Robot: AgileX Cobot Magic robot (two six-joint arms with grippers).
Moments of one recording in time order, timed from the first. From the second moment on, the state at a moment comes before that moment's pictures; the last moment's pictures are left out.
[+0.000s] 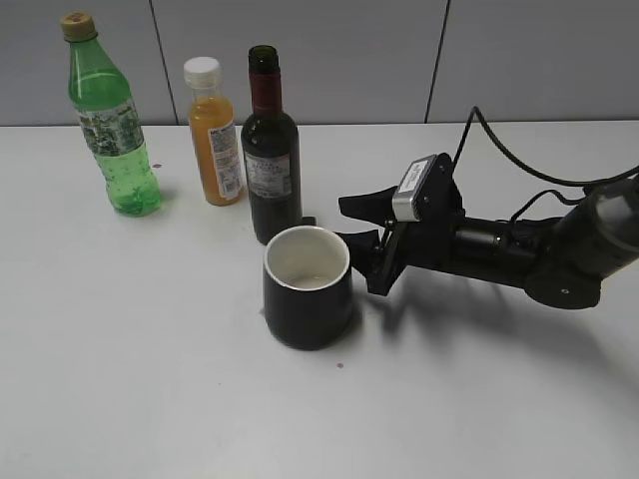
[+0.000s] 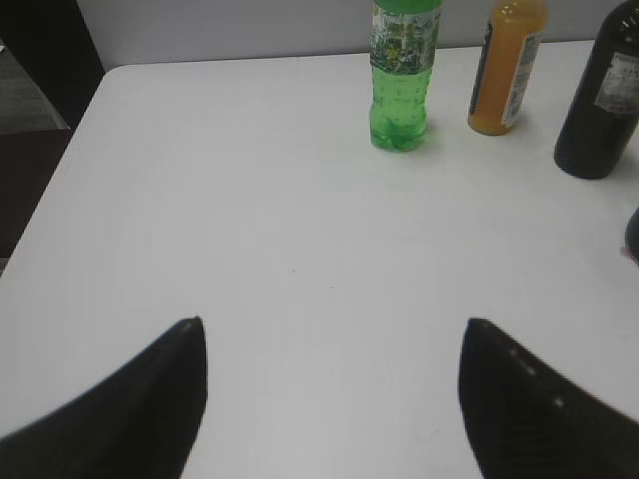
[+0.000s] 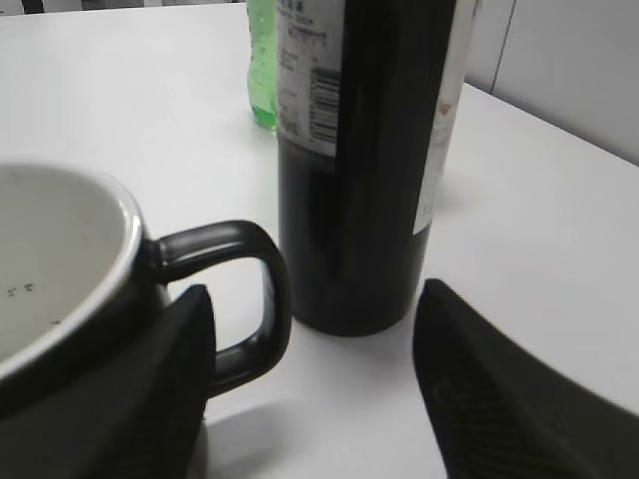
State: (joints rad) left arm -0.02 -0.01 -0.51 -0.09 1.06 0.15; right arm 0.29 2.29 -0.95 -0.92 -1.20 0.24
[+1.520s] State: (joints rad) left arm -0.02 -0.01 -0.51 -0.09 1.06 0.15; right arm 0.17 2.06 -1.14 -0.04 -0.16 0.10
